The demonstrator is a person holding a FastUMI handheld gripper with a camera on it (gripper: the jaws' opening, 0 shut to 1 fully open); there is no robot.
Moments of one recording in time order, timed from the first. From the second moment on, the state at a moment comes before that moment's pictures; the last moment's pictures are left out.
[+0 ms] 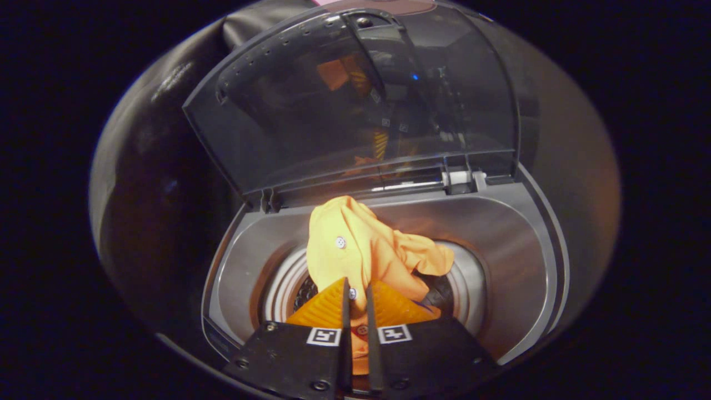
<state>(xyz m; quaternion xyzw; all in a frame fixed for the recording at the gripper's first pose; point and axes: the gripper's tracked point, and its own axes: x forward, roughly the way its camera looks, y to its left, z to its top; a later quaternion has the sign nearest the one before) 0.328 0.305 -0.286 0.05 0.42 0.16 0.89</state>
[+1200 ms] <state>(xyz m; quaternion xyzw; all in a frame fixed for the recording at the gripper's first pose) 0.337 0.284 -0.069 -0.01 0.25 0.08 0.96</state>
